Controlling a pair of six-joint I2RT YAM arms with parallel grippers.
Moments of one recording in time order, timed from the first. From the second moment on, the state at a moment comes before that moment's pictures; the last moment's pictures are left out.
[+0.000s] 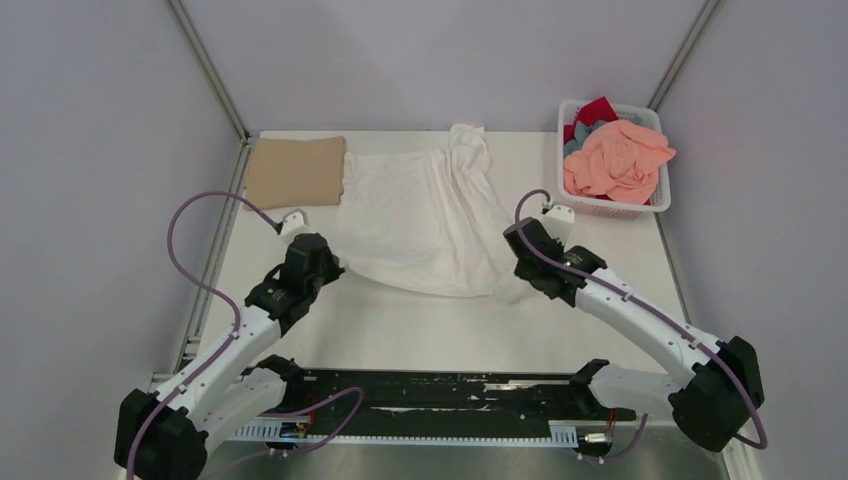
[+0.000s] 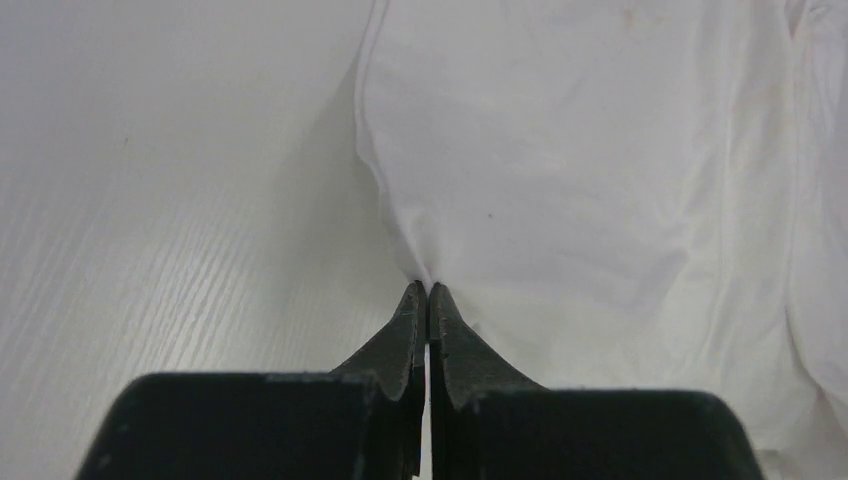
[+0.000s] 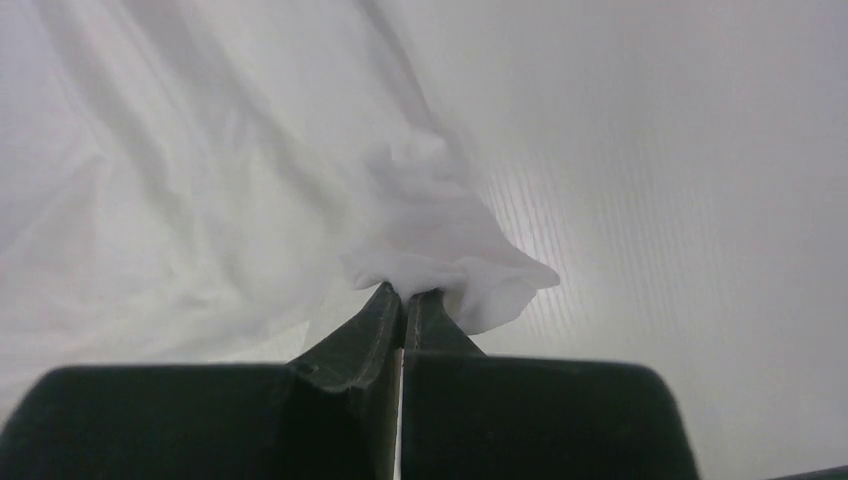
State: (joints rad) left arm -0.44 0.85 0.51 -0.29 -0.36 -0.75; right arm 0.70 1.16 0.83 -0.75 0.54 0.83
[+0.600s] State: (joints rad) left arm -0.43 0.82 1.15 -0.33 -0.57 -0.54; right arm 0.61 0.87 1.34 -0.36 0.65 0.26
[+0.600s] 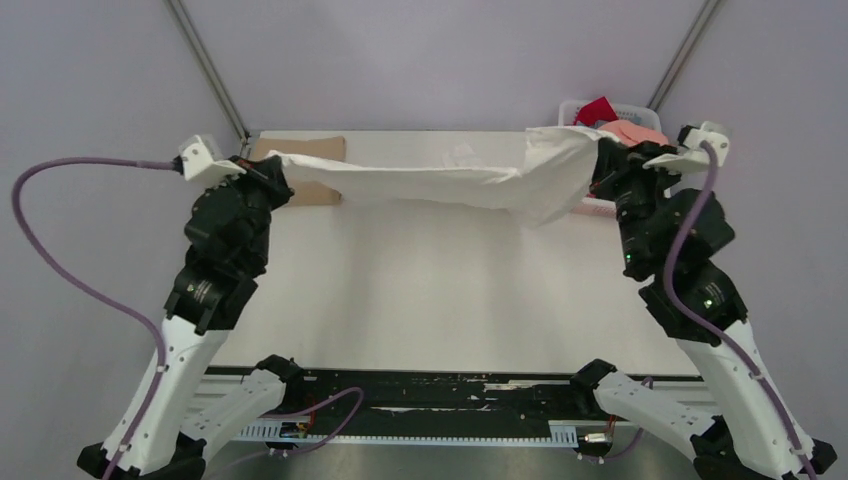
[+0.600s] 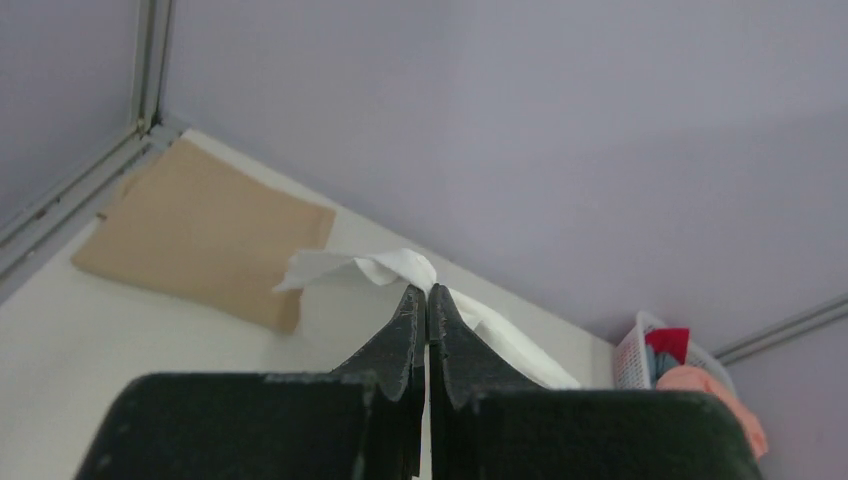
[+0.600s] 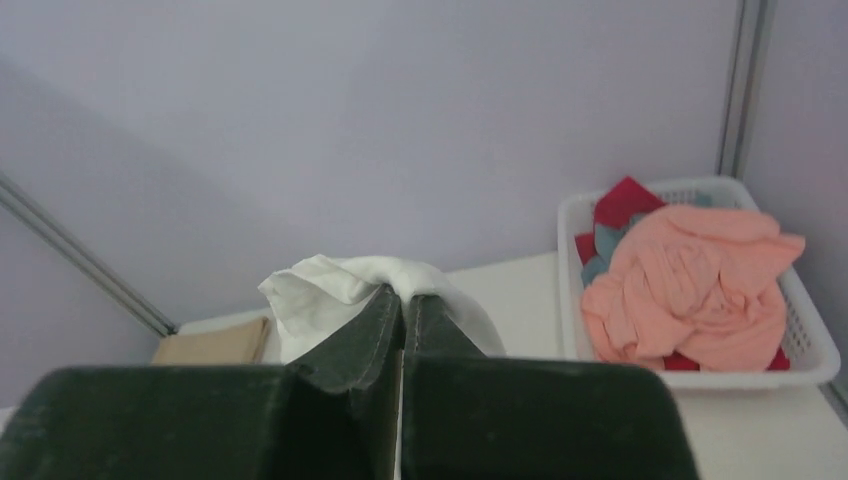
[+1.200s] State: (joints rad) left arm -0.43 0.71 1.77 -0.44 -0.35 -0.38; right arm 0.61 0.90 2.05 -0.39 0.14 0.08
